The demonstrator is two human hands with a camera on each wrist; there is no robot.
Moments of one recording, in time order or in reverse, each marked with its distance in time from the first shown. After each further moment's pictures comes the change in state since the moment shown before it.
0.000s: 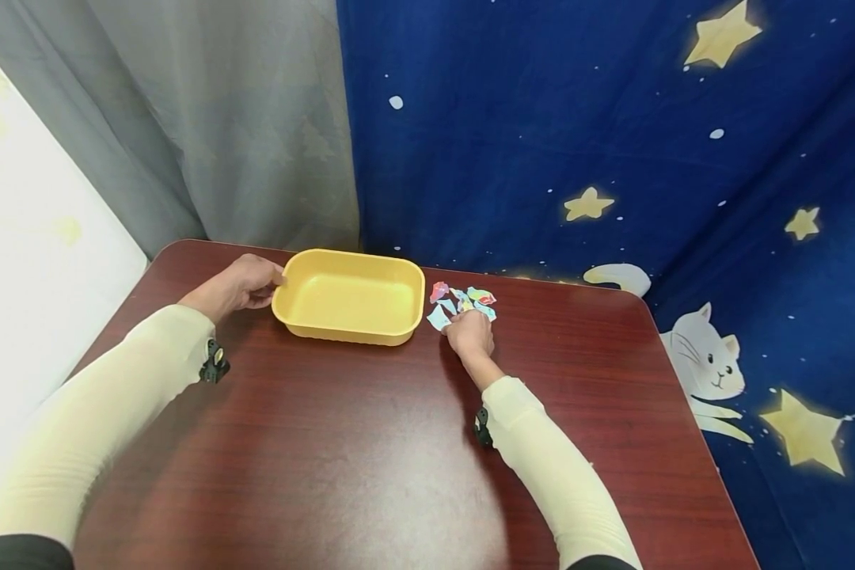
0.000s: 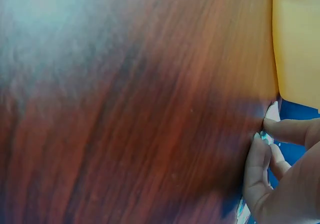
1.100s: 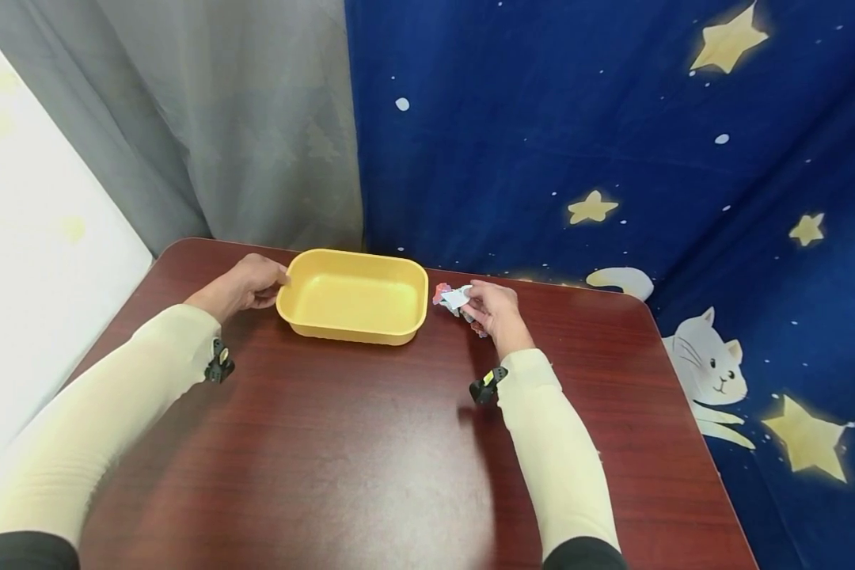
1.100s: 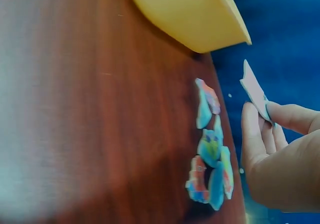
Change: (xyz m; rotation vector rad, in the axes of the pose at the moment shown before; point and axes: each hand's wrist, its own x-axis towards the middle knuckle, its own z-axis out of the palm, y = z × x) left_hand -0.001 0.000 0.002 -0.023 0.026 -0.019; right_hand 0.046 -0.016 -0.053 1.053 -0.364 0.365
